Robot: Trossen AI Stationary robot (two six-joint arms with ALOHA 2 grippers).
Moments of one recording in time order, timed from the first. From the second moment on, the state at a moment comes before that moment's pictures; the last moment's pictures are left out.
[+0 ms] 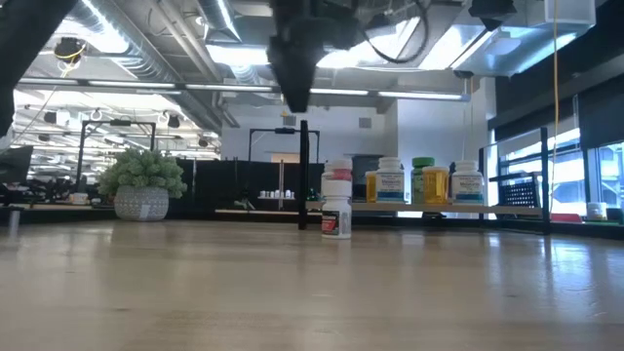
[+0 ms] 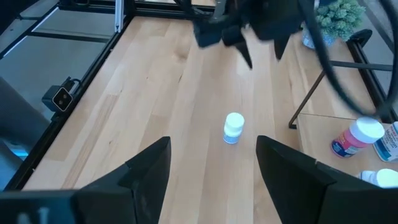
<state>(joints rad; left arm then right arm) 0.01 2.07 2.07 -1.35 -0.37 -0.27 -0.11 0.80 1.02 -0.78 -0.25 -0.14</state>
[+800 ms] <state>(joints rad) 0.01 1.42 1.25 -1.04 -0.37 -0.48 -0.11 0.80 1.02 -0.77 -0.25 -0.14</state>
